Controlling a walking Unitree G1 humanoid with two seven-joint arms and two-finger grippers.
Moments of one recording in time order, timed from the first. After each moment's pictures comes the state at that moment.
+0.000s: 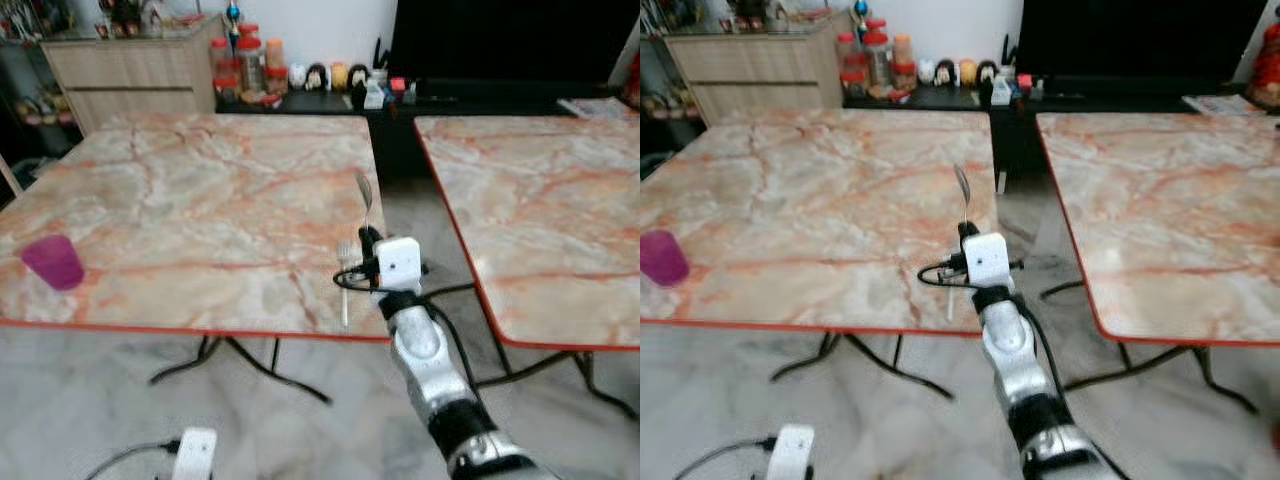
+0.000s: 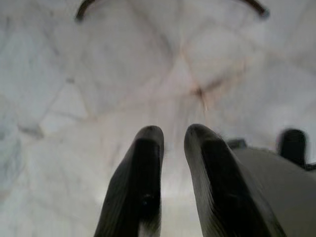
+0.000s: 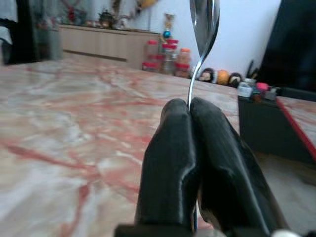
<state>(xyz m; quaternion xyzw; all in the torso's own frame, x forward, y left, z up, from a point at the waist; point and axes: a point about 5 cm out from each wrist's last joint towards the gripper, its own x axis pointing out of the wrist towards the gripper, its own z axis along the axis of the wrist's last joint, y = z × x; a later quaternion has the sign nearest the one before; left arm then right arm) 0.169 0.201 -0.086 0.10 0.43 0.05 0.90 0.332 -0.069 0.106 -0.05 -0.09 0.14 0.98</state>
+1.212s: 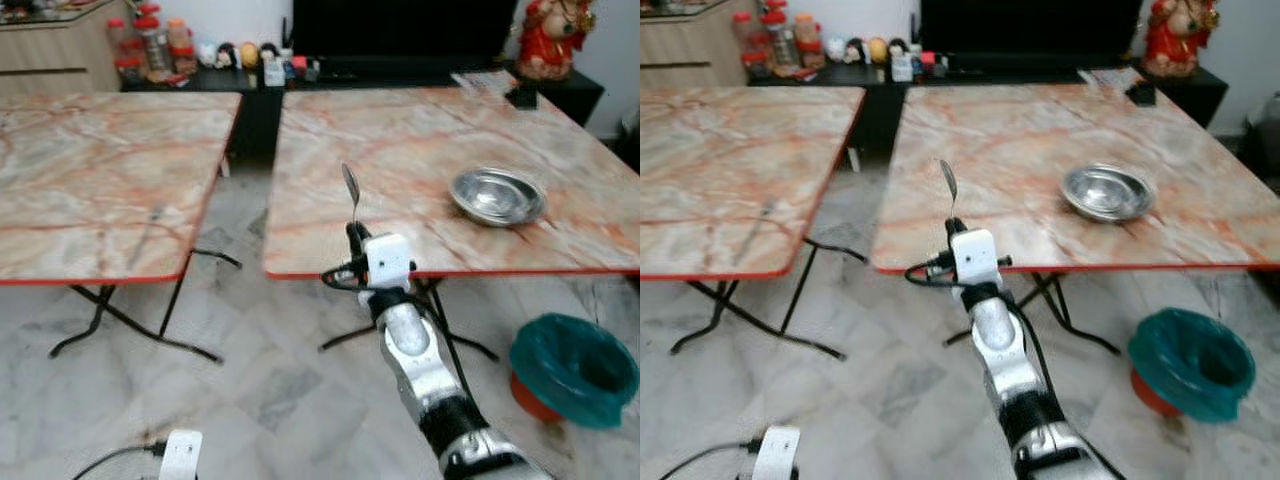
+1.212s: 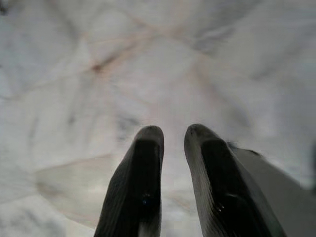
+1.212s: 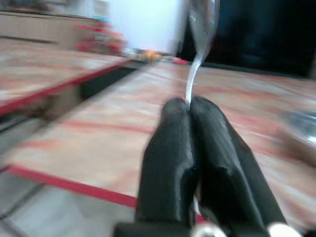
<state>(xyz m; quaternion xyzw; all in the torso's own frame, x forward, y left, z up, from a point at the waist) 0.169 0.189 -0.087 0.08 0.43 0.05 0.90 0.336 -0.097 0.104 -0.06 -0.08 0.11 0.99</state>
